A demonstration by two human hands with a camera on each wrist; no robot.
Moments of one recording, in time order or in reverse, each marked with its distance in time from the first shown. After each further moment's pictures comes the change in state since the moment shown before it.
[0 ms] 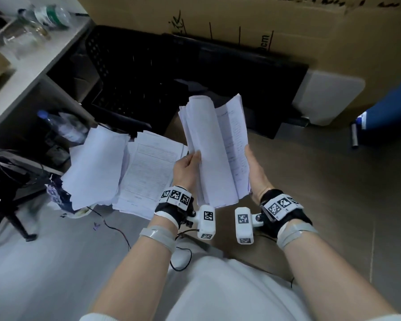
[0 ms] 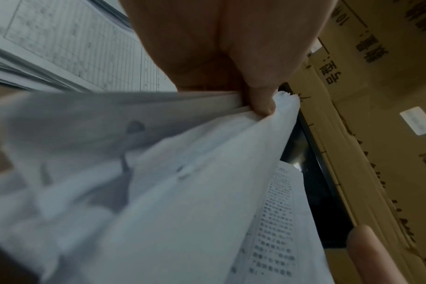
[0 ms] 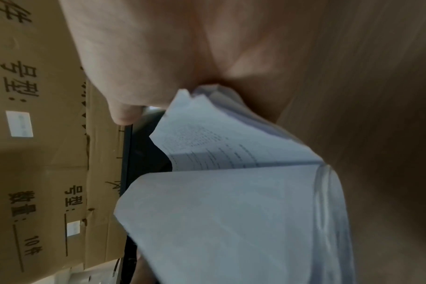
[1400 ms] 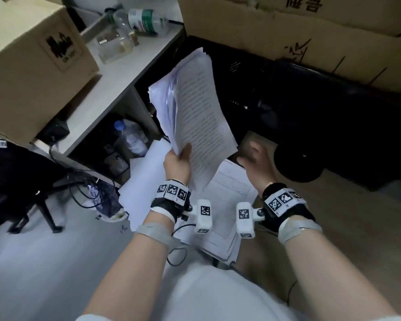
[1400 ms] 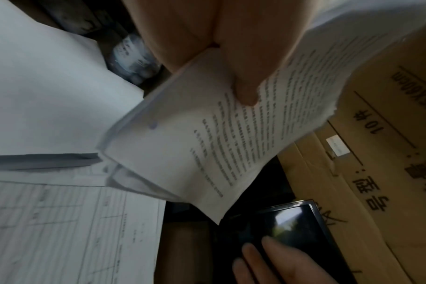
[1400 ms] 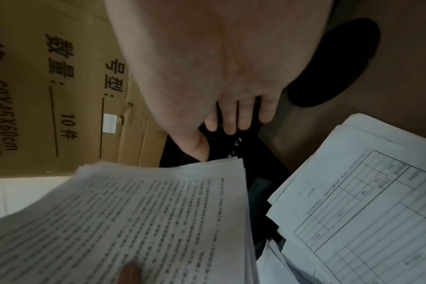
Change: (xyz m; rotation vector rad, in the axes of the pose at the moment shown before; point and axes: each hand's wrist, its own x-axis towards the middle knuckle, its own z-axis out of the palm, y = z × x) left_hand 0.170 0.081 -0.256 0.098 0.345 0.104; right_hand 0.134 -0.079 0.274 -0.362 0.114 -0.263
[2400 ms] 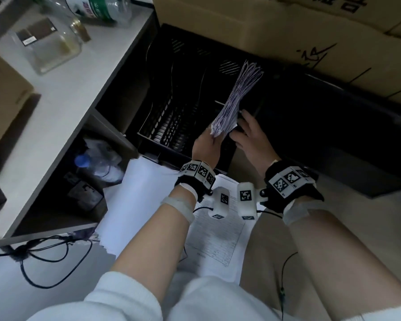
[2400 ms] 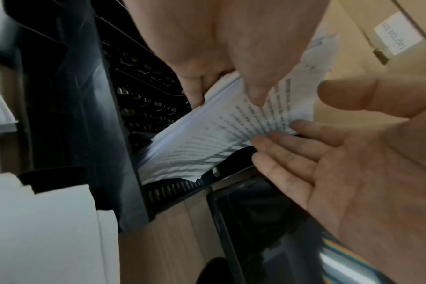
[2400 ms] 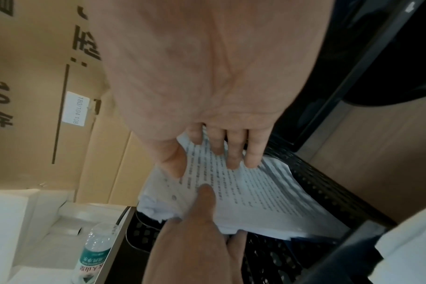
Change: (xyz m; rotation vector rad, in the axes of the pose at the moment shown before) left_hand 0.137 0.028 0.125 0.313 -0.480 0.271; right_hand 0.141 -0.074 0.031 0.121 -0.064 0.006
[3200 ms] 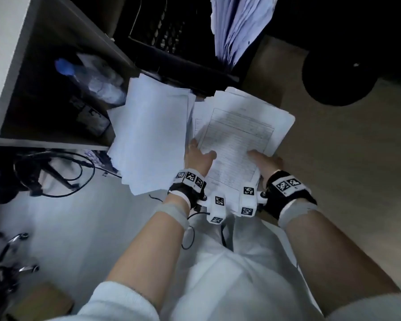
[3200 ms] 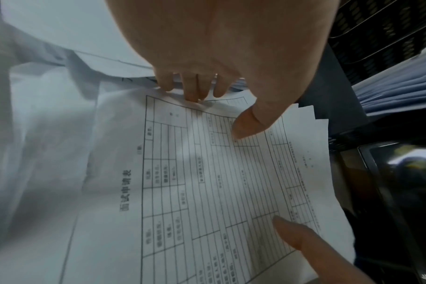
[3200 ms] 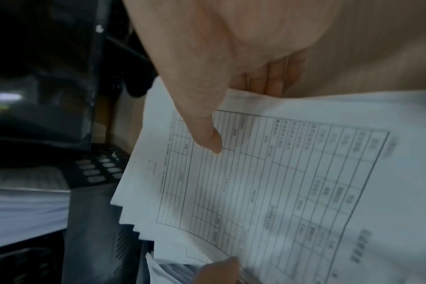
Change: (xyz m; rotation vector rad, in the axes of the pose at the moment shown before) left_hand -0.189 -0.171 0.052 0.051 -0.111 -0.733; right_hand -0.121 0.317 0.004 0.059 0.344 0.832
